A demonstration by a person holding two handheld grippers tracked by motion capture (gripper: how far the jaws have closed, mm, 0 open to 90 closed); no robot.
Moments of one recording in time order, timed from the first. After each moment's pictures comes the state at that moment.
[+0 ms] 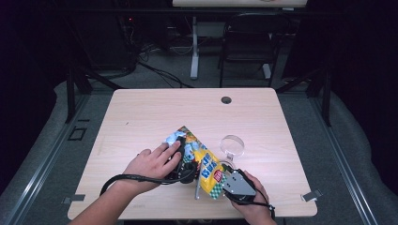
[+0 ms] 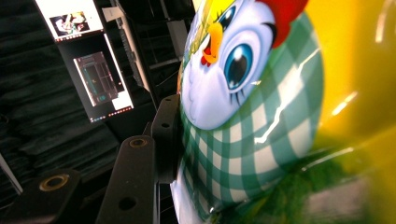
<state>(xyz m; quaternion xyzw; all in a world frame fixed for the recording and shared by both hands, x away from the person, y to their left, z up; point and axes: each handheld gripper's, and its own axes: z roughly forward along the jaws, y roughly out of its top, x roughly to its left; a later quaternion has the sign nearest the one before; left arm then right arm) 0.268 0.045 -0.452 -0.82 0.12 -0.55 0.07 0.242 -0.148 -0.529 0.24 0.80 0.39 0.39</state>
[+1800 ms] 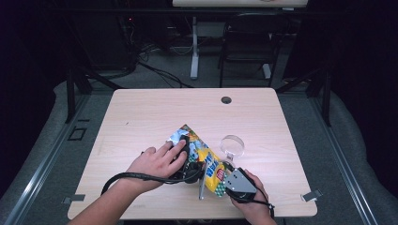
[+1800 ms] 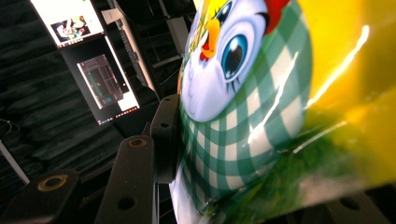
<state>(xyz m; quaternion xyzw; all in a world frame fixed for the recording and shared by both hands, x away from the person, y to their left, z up) 0.266 0.033 -0.443 -0.81 0.15 -0.55 0.10 0.247 -0.150 -0.532 0.26 0.79 0.40 0.38</state>
